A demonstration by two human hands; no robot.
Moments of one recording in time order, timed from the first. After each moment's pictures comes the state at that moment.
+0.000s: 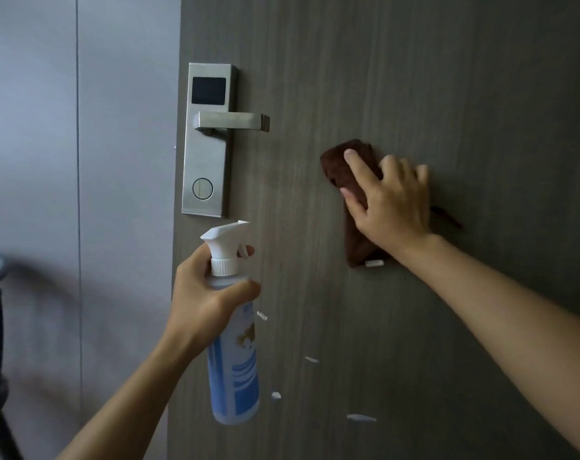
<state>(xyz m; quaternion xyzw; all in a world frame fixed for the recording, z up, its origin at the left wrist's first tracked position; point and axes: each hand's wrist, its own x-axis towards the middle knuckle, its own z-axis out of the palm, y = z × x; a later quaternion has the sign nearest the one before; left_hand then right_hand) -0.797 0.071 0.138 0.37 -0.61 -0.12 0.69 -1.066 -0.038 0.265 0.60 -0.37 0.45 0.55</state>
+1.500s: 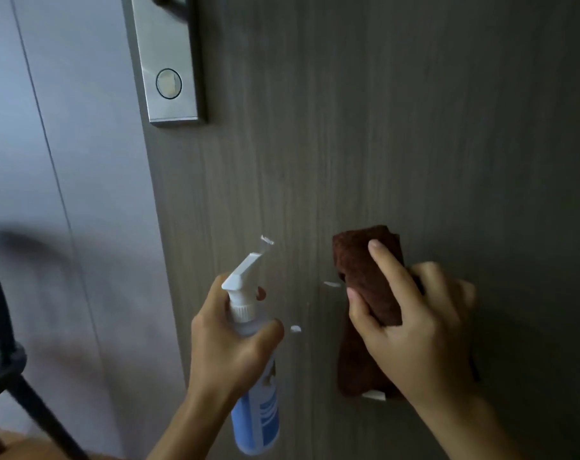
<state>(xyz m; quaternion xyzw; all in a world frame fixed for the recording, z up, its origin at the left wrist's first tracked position) -0.826 0.065 -0.018 0.49 -0.58 -0.07 0.65 -1.048 0.040 -0.017 0.64 -0.42 0.56 0.32</state>
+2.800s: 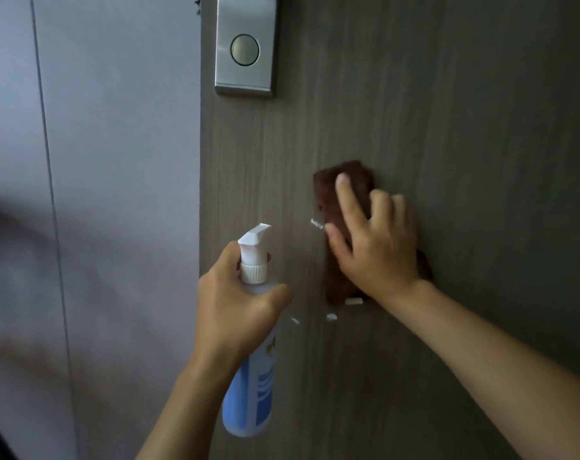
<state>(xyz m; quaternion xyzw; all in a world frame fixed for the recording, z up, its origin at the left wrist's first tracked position) -0.751 0.048 -0.016 0.45 -0.58 -0.13 0.67 -0.960 -0.039 0.032 0.62 -0.39 0.45 0.51</state>
